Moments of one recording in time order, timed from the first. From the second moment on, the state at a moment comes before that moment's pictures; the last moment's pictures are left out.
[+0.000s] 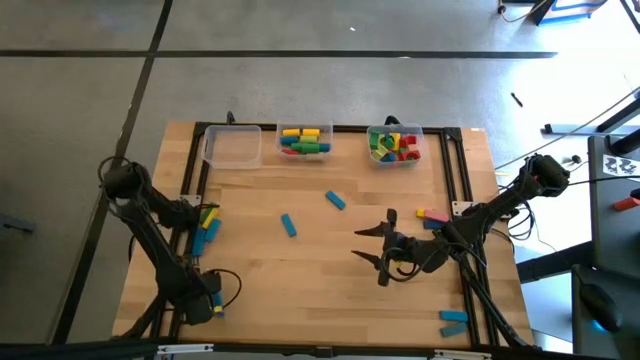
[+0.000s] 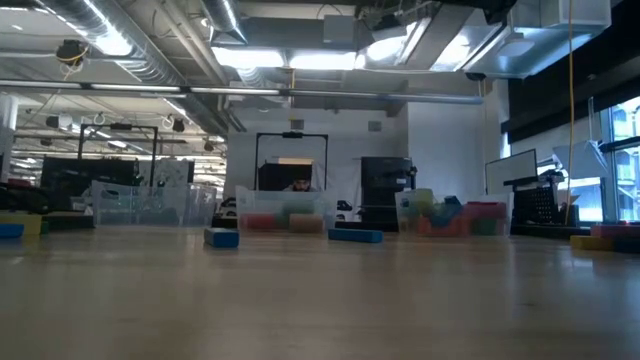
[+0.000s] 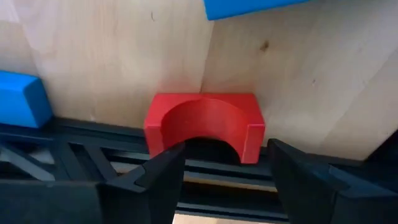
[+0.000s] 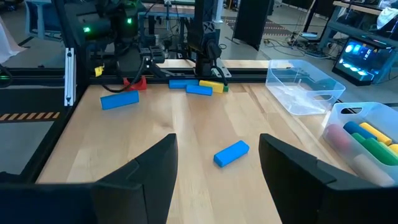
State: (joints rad) left arm -1.05 1.56 0.87 -0.93 0.27 -1.23; right arm 0.60 1.33 0.82 0.18 0.72 0.18
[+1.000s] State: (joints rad) left arm -0.93 1.61 1.07 -1.22 0.27 -0.85; right arm 0.63 1.29 0.82 0.18 0.71 0.18
